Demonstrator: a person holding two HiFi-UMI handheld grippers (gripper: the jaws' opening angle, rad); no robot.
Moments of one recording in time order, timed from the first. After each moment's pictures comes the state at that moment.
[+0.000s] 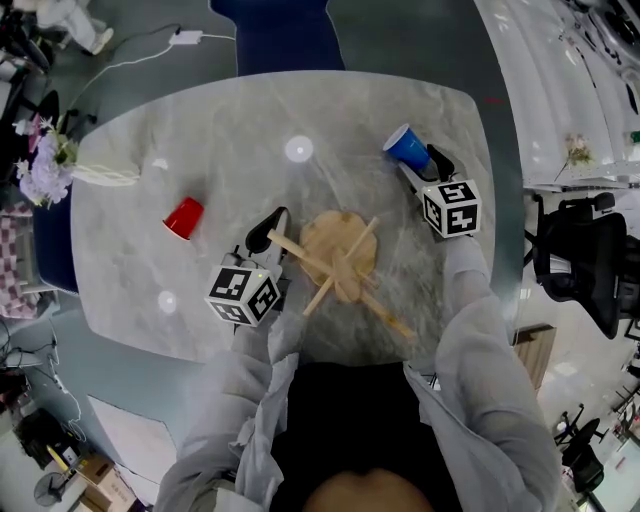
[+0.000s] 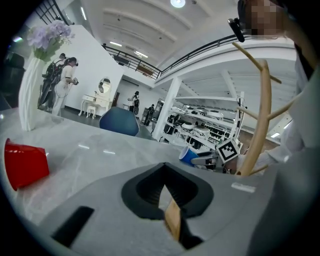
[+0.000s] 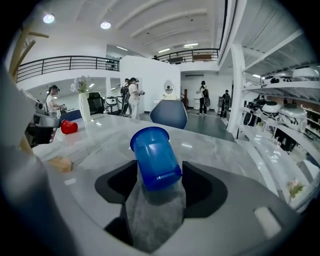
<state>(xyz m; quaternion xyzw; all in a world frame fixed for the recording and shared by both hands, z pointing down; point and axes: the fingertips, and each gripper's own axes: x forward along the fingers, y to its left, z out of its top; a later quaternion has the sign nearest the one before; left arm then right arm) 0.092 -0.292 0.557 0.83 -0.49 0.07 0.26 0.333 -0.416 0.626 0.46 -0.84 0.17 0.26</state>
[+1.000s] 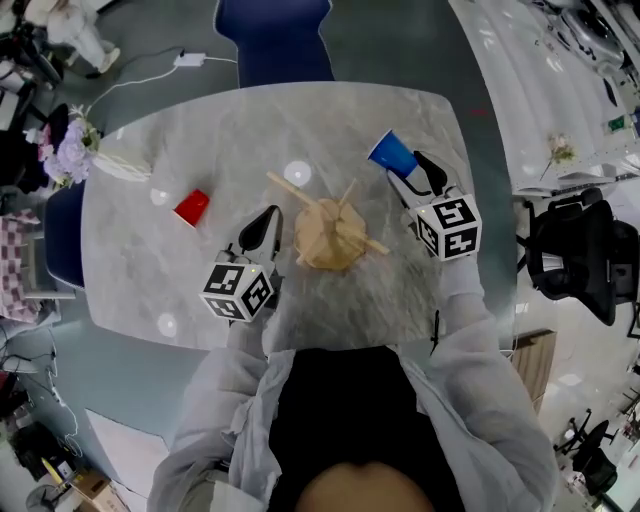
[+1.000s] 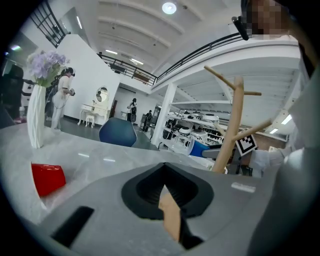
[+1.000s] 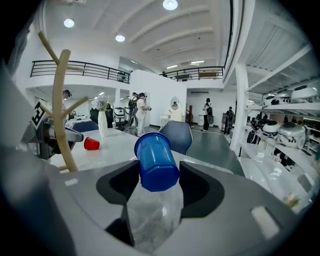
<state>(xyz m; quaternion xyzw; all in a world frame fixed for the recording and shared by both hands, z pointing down) 0.094 -0.251 0.506 0.84 -0.50 0.06 0.22 0.316 -0.338 0.509 0.44 -0.87 0.10 0.20</state>
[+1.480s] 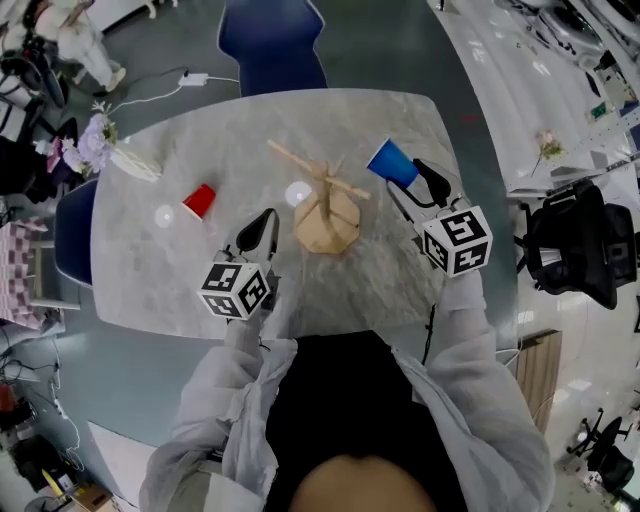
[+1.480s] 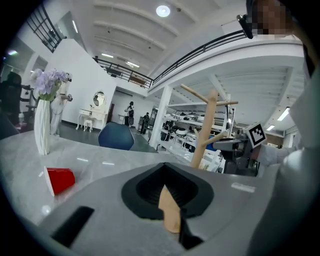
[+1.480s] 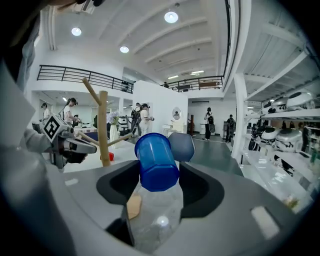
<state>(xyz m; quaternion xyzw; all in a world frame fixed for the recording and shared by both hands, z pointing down) 0.089 -0.200 0.471 0.85 -0.49 0.06 0.20 0.315 -0.255 0.433 0.44 -0.88 0.07 0.15</state>
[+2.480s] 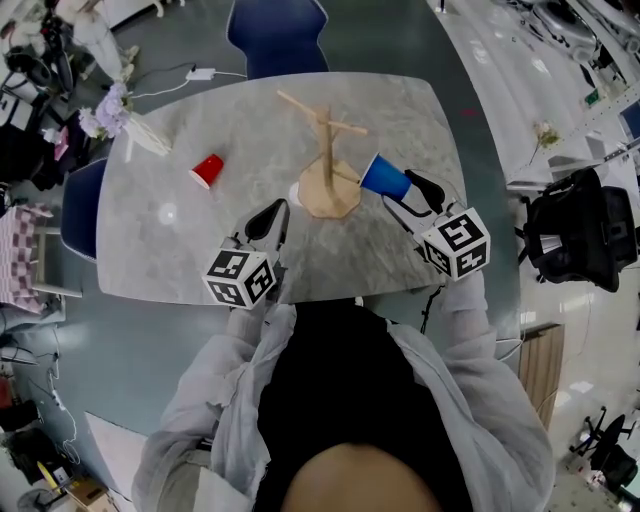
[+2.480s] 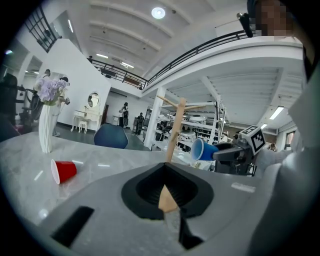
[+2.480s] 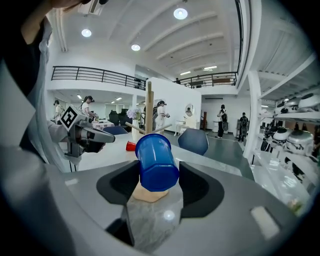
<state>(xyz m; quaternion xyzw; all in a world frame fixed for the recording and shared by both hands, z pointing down) 0.110 -0.122 0.455 0.86 -0.47 0.06 0.19 0.301 -0.145 0.444 0.37 -0.91 0.07 0.18</state>
